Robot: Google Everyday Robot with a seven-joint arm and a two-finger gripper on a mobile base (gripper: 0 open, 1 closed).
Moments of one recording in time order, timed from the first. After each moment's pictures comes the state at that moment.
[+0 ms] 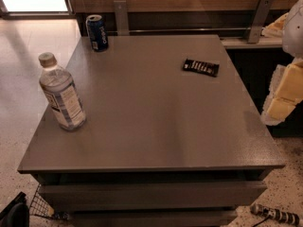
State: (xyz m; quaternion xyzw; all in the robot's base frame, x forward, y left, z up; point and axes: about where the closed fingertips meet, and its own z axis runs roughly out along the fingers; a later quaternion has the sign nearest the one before) arm 0.438 -0.212 0.991 -0.60 0.78 -0.05 0.18
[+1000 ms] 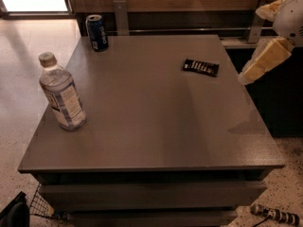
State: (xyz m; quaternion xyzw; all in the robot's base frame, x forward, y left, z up) arm 0.547 -0.223 0.985 -0.55 0.76 0.01 0.35
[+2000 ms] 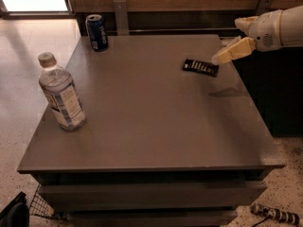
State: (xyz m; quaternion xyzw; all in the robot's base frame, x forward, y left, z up) arm 0.675 -0.222 0.935 -0.44 0.73 0.18 0.48
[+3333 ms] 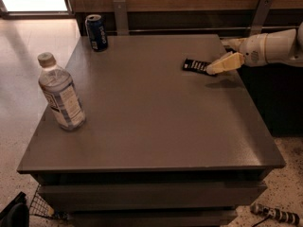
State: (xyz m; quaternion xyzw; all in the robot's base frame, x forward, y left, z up) arm 0.717 -0.235 0.862 -0.39 0.76 0.23 0.47
